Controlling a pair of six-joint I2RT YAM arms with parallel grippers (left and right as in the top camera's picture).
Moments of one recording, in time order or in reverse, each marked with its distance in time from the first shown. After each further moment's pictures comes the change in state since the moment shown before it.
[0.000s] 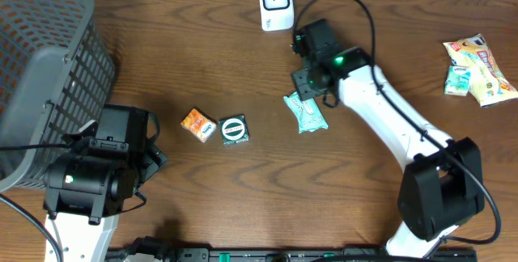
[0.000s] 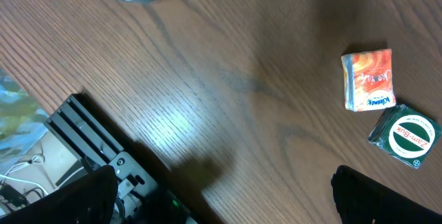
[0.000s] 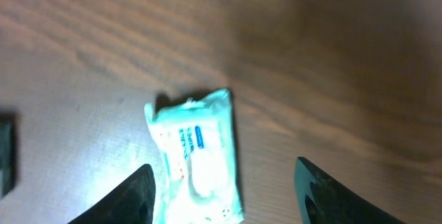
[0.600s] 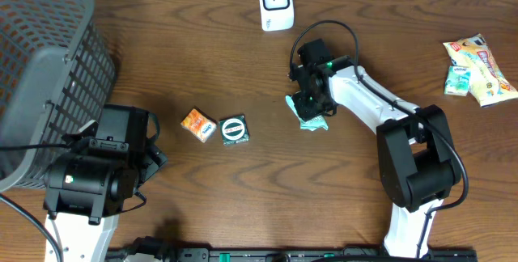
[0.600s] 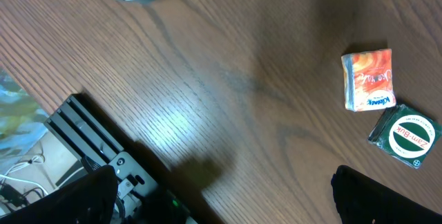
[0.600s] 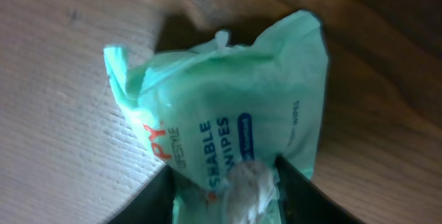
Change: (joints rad) left arm 0.000 0.000 0.000 0.000 0.000 0.000; right arm -0.022 0.185 -0.066 0.009 -0.122 -0.082
